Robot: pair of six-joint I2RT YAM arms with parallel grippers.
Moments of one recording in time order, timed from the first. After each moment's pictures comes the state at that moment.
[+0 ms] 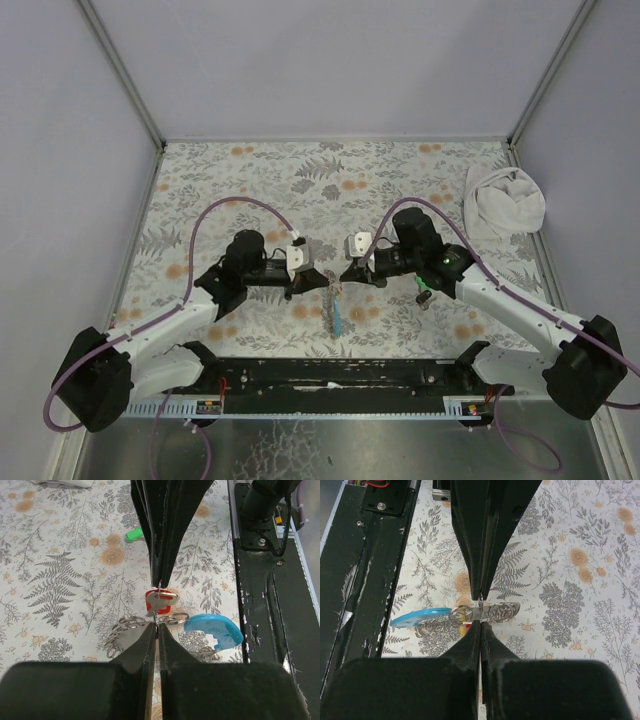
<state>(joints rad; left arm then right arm) -0.65 1.07 0.53 0.24 0.81 0.24 0.69 1.17 0.83 -0.27 -0.80 -0.62</state>
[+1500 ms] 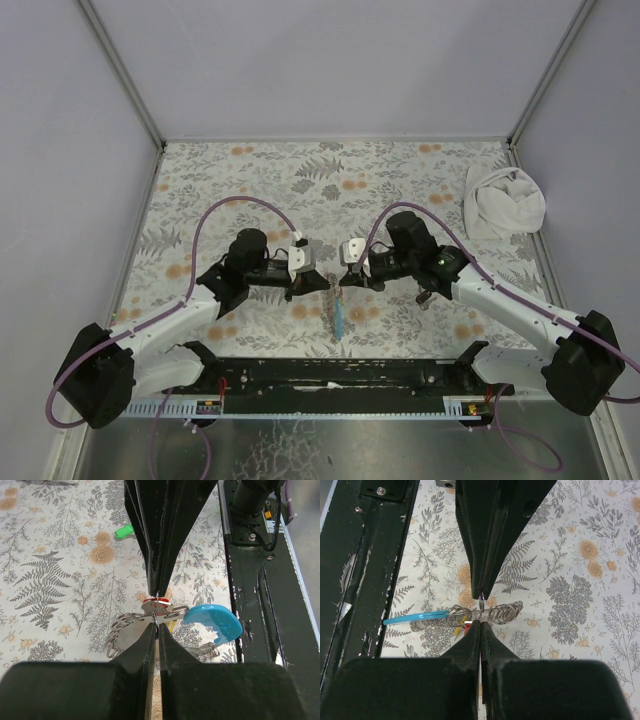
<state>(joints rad) -0.65 1.10 0.55 0.20 0.86 0.26 0.73 1.18 0.83 -0.30 -0.75 -0.65</state>
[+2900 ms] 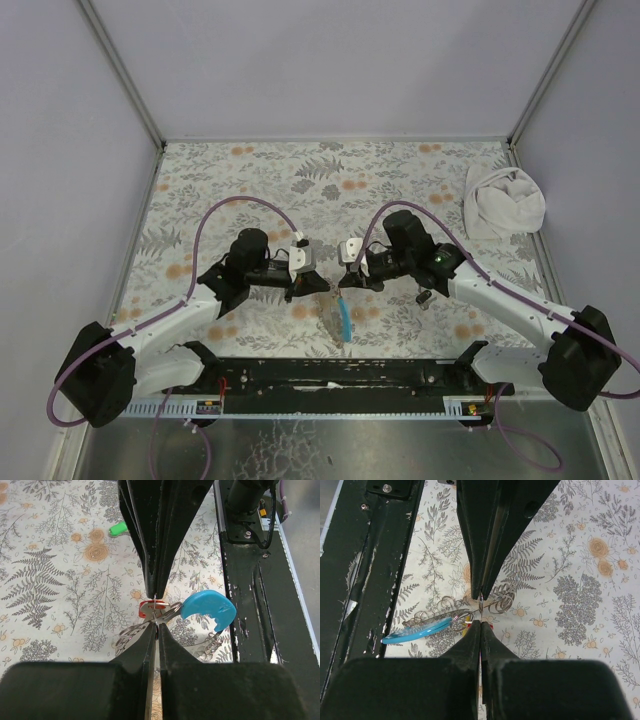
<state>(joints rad) -0.65 1.11 0.55 0.19 0.87 0.25 0.73 1.21 0.85 -0.32 -0.77 -0.66</state>
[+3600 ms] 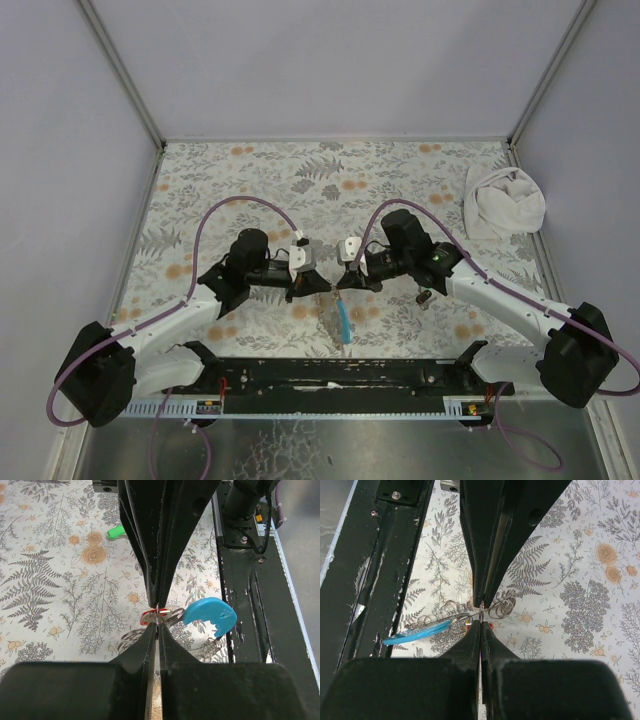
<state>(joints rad) -0.65 1.11 0.55 0.21 0.88 0.22 0.73 1.23 0.85 -0.31 -0.81 -0.65</state>
